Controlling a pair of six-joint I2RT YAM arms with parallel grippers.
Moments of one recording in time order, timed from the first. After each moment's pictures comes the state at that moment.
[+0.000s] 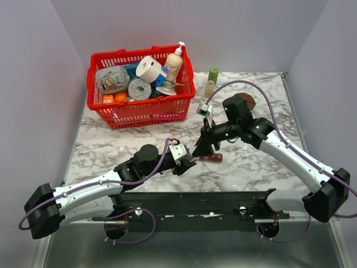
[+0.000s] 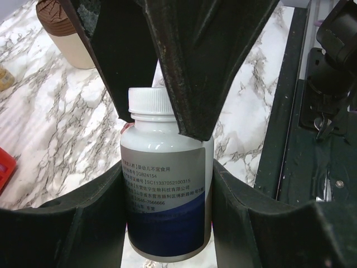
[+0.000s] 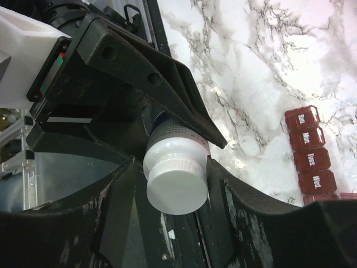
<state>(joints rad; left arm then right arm) -1.02 0.93 0.49 0.30 0.18 0.08 0.66 1.27 1.15 -0.58 -0.82 0.03</state>
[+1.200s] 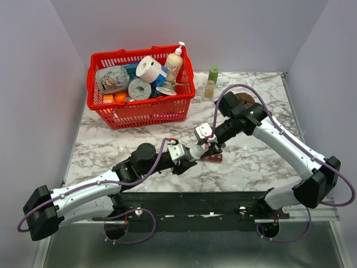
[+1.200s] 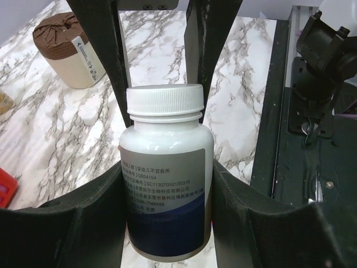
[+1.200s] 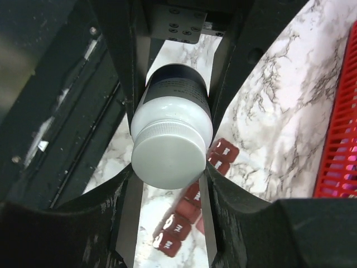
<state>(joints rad) -1.01 0.91 0.51 0.30 0.26 0.10 0.67 1.41 1.39 -1.11 -0.92 -1.25</state>
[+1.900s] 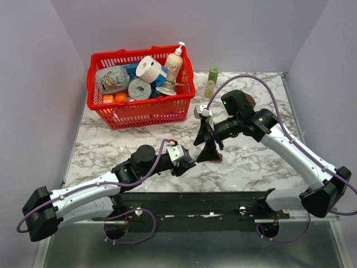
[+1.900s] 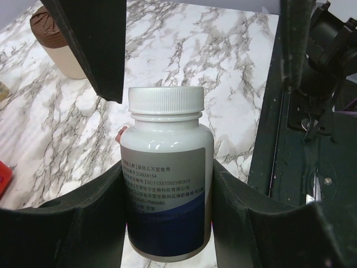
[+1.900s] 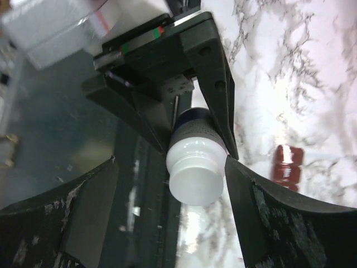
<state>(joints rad) -1.01 0.89 0.49 0.29 0.24 0.08 0.68 1.33 1.36 -0.87 -0.97 -0.46</state>
